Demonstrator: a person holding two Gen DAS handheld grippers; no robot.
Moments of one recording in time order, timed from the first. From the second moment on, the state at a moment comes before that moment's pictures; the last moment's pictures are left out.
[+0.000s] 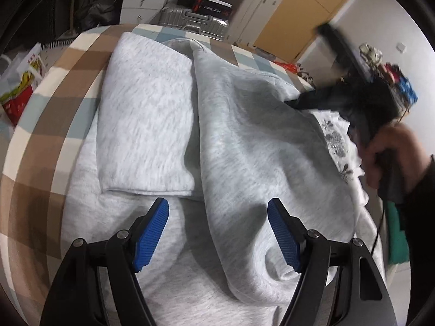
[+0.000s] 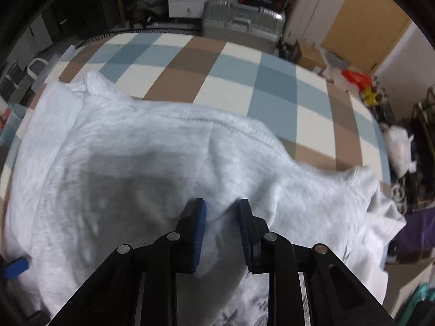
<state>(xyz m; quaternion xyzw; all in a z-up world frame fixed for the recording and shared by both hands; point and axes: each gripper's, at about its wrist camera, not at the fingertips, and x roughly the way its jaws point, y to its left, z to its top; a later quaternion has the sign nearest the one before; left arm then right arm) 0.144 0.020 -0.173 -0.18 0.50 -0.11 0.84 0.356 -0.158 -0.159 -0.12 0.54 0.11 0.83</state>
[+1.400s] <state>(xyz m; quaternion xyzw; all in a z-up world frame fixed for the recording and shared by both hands) 0.146 0.019 -0.169 -0.21 0.47 -0.06 0.86 0.329 -0.242 -0.235 -0.10 0.53 0.05 0.84</state>
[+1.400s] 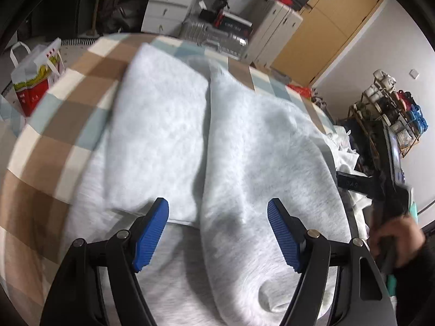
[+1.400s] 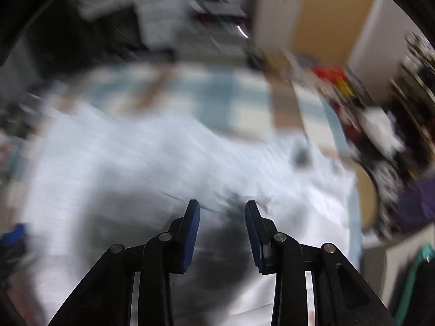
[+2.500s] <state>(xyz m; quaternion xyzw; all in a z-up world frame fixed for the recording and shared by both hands) 0.223 0.086 -0.174 -0.06 0.62 -0.05 0.78 0.338 -0.333 -0.202 0.01 0.52 0.13 0.84</state>
